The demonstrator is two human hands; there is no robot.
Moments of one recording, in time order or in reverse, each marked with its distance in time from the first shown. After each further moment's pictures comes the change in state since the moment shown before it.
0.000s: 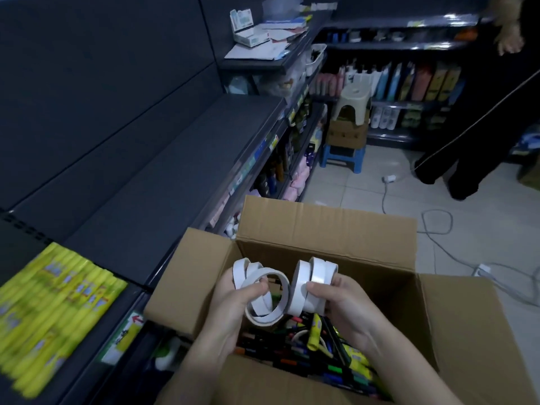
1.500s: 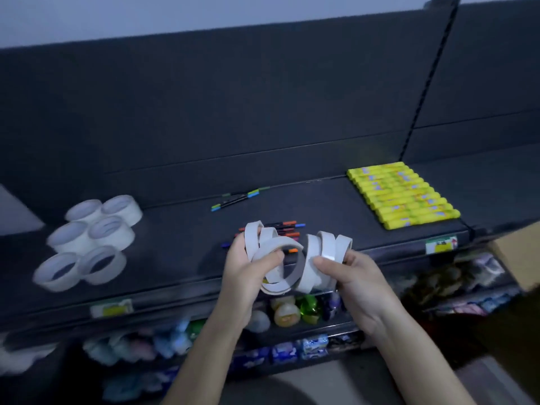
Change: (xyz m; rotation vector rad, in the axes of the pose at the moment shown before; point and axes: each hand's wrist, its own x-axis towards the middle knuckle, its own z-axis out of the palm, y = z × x) left_hand -0.457 -0.083 -0.331 -0.195 0.897 0.494; right_hand -0.255 0.265 0.375 -0.409 -0.819 0.031
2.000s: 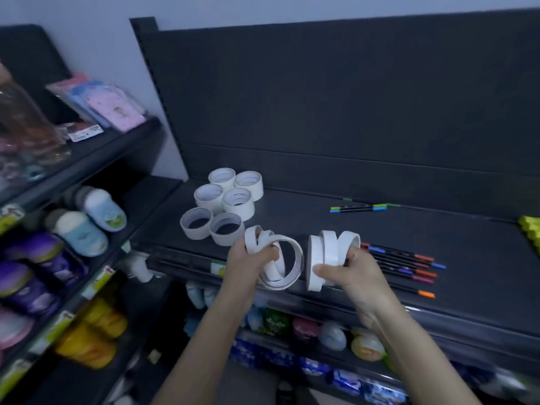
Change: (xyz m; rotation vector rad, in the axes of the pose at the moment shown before) left_hand -0.007 0.003 -0.192 -0.091 0.509 -0.087; right_hand 0.065 0.055 0.174 -0.429 -0.380 0.030
